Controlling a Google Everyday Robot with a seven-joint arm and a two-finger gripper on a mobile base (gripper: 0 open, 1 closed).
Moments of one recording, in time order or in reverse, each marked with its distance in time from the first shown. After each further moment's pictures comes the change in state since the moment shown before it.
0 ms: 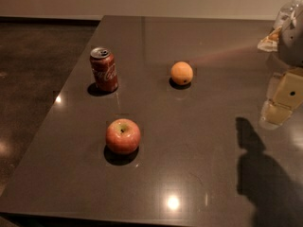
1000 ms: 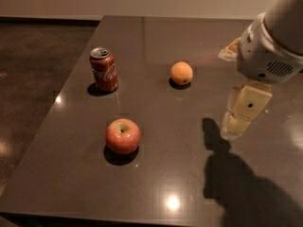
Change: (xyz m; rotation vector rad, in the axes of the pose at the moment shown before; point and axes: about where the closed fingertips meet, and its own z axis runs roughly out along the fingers) arm -0.064 0.030 0.024 -0.047 -0.123 -0.089
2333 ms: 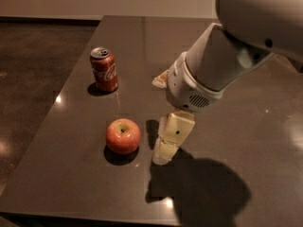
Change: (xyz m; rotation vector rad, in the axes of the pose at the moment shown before) arm -0.104 0.050 0.079 -0.156 -0.226 -0.108
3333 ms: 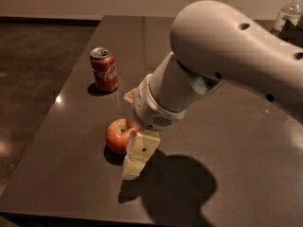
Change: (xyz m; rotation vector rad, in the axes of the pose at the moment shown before) arm -0.040 0.016 0.060 -0.032 -0.063 -0.055
